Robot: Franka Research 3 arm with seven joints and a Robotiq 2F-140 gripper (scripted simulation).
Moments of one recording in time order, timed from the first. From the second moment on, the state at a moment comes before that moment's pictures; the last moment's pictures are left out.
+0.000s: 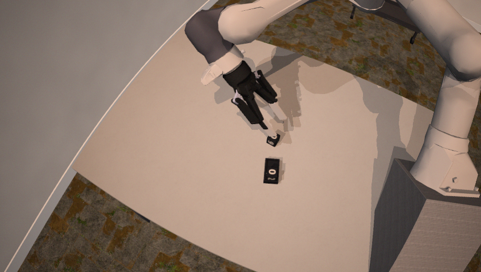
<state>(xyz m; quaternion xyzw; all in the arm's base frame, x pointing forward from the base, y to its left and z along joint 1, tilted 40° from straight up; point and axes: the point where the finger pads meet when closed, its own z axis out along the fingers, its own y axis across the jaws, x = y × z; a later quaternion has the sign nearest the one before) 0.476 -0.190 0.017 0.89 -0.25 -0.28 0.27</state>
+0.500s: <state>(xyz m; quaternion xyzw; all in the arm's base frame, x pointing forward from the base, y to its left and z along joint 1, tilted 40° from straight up) 0.472 -0.185 0.020 0.91 -0.22 -0.20 0.29</state>
